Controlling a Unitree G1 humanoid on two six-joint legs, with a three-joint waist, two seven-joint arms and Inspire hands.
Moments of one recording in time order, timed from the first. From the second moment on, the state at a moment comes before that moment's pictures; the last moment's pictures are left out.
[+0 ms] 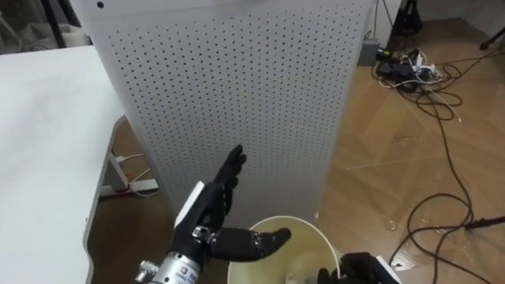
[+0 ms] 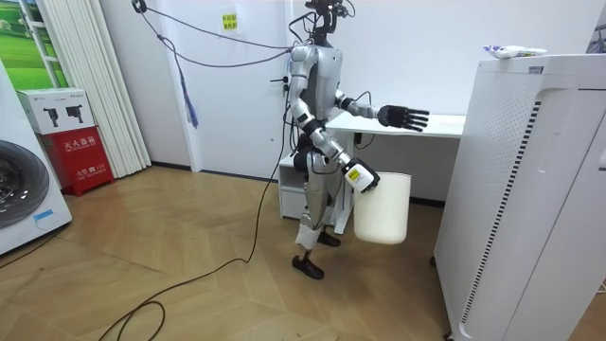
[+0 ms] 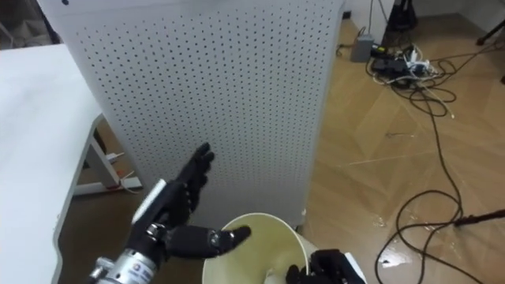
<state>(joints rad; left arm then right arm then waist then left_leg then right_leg) -0.01 0.24 -0.31 0.14 -0.16 -0.29 0.04 -0.05 -0.28 0.25 0.73 0.25 -0.14 0.01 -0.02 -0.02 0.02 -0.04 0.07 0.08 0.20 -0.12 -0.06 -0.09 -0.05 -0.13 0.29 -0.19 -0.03</state>
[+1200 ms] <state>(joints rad) -0.02 0.24 -0.22 0.05 0.03 -0.37 0.25 0.02 -0.30 0.21 0.62 0.28 -0.15 0.05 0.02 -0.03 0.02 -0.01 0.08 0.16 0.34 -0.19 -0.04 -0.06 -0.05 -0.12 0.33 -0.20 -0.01</state>
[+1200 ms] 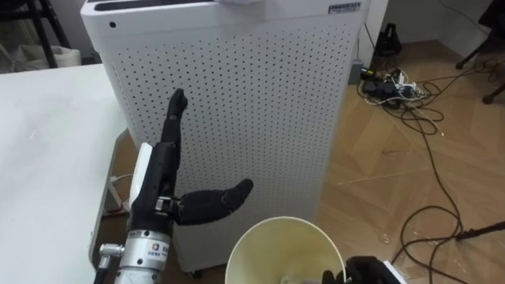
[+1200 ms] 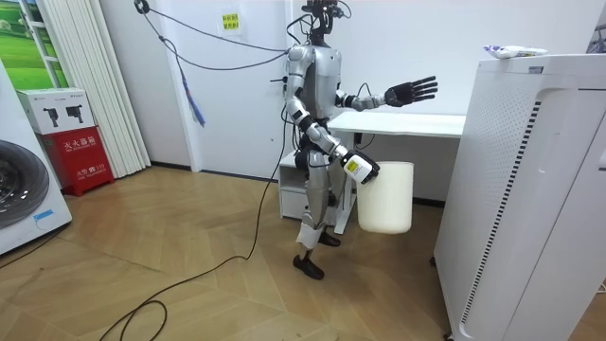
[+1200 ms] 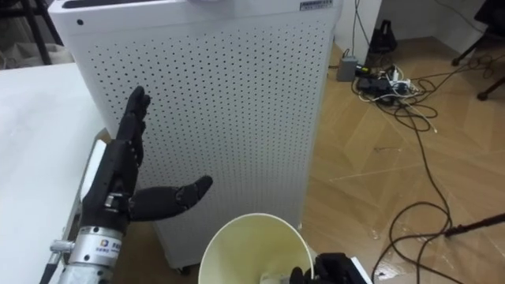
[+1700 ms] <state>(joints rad) 0.03 0.24 -0.20 0.08 0.00 -0.38 0.24 0.06 -0.32 0.22 0.62 0.27 -0.15 0.04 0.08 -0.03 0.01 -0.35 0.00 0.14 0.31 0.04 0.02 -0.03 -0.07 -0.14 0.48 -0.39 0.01</state>
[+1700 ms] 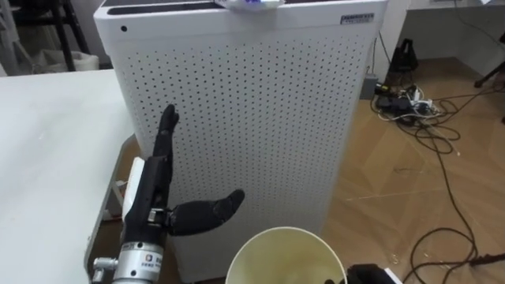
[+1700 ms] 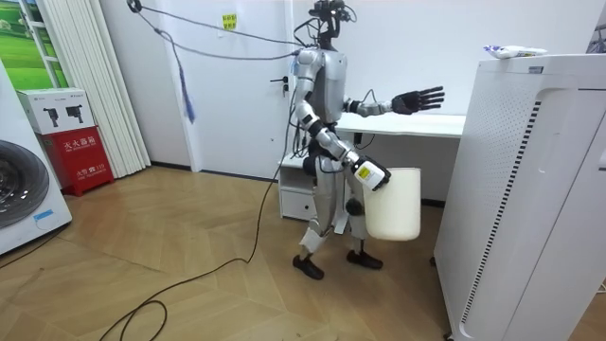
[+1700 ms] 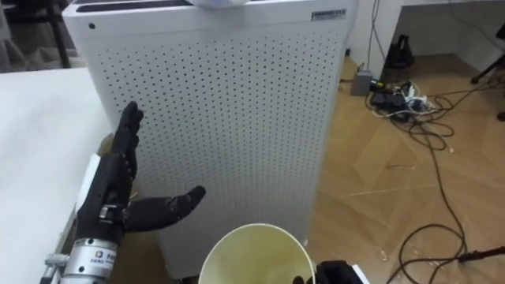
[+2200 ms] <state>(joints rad) 0.02 0.26 -0.29 0.08 0.04 -0.46 0.26 0.01 -0.30 0.22 0.61 0.27 -0.16 0.03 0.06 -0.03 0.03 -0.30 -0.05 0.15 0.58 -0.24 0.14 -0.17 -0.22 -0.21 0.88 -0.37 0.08</state>
